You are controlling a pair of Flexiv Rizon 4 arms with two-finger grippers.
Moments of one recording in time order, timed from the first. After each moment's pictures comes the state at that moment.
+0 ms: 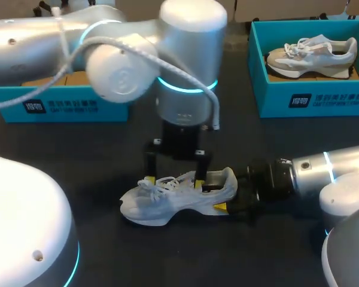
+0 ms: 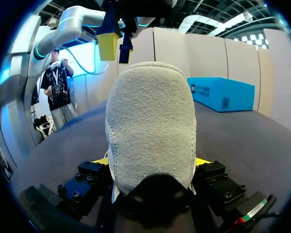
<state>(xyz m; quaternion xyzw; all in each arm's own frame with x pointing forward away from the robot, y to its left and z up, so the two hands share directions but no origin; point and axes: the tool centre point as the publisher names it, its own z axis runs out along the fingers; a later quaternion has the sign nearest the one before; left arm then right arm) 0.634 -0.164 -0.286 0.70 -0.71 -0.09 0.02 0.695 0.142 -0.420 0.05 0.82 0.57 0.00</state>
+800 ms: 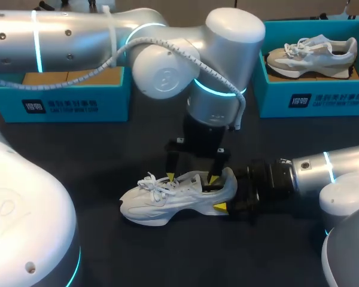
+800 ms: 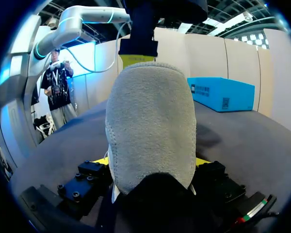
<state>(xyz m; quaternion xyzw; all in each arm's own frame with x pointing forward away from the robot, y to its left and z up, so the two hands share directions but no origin) 0.669 -0.197 -0.324 0.72 -0.68 -0.13 -0.02 0.695 0.142 -0.420 0.05 0.82 0.57 0.00</state>
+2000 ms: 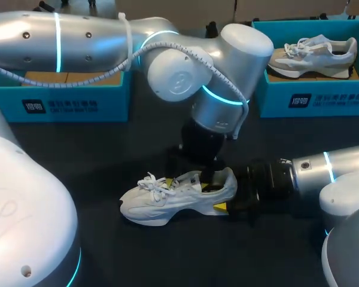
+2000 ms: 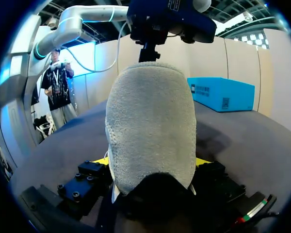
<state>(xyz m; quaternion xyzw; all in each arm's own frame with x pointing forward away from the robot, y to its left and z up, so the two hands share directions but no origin) 0.666 -0.180 -0.346 0.72 -0.66 -0.19 -0.03 0.695 0.142 -0.420 0.05 0.82 0.57 0.00</state>
